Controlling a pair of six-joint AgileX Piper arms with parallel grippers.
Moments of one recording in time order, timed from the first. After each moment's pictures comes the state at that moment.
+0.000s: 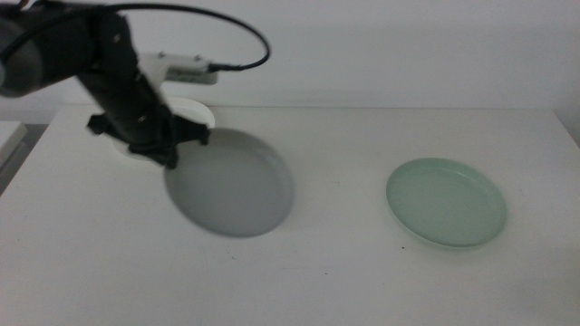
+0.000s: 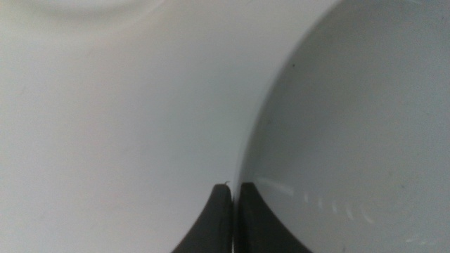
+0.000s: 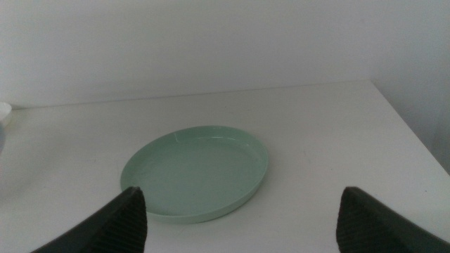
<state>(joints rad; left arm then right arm) -0.23 1.82 -1.45 -0.06 0.99 -0.03 0.05 0.00 0.00 0.05 0.24 0.06</state>
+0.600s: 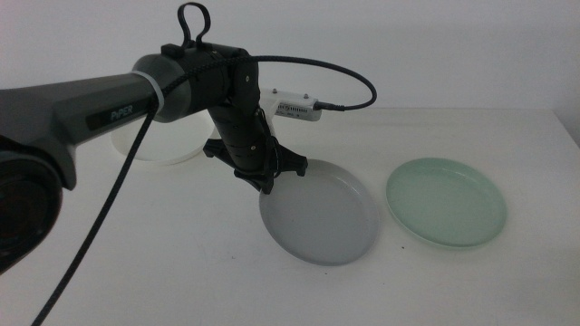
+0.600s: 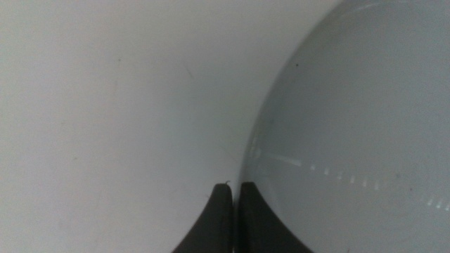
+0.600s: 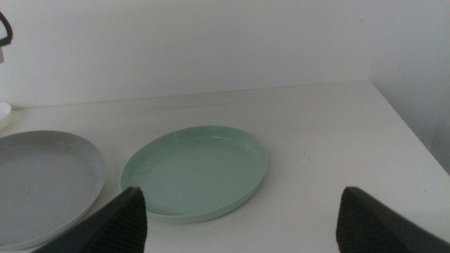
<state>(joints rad) -0.47 2.09 -1.66 -0.11 0.97 -0.05 0.05 0.00 0.00 0.05 0.24 0.06</state>
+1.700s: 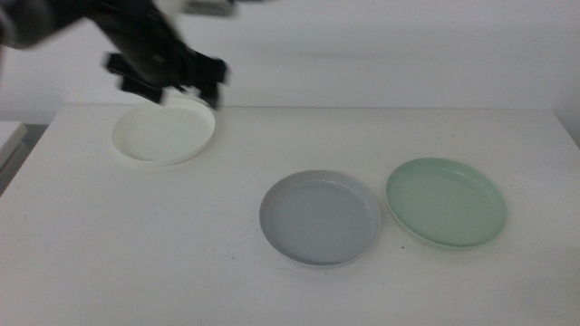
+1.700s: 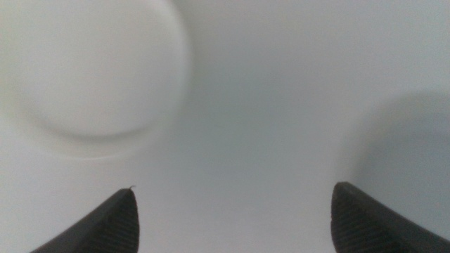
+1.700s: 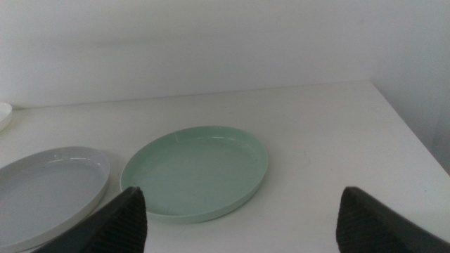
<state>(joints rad) -0.27 1.86 -1.72 -0.03 1.03 -0.06 0.05 0.00 0.00 0.05 0.24 0.06</state>
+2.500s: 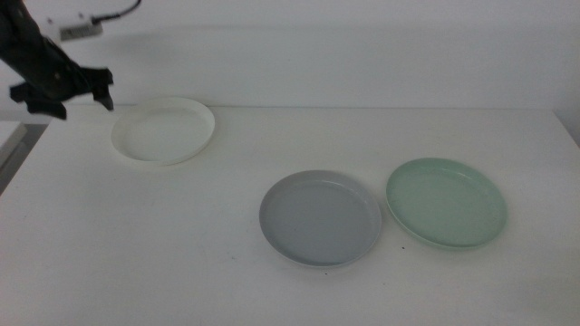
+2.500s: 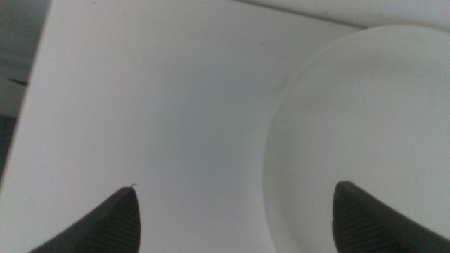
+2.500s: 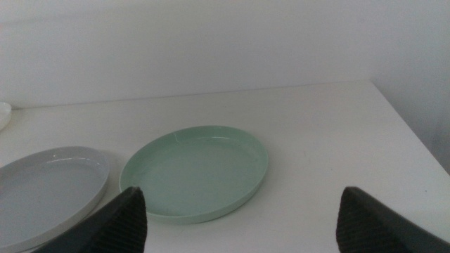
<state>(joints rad) 0.17 2.32 -2.09 -0.16 0.98 0.04 0.05 0.00 0.00 0.05 0.24 0.06</state>
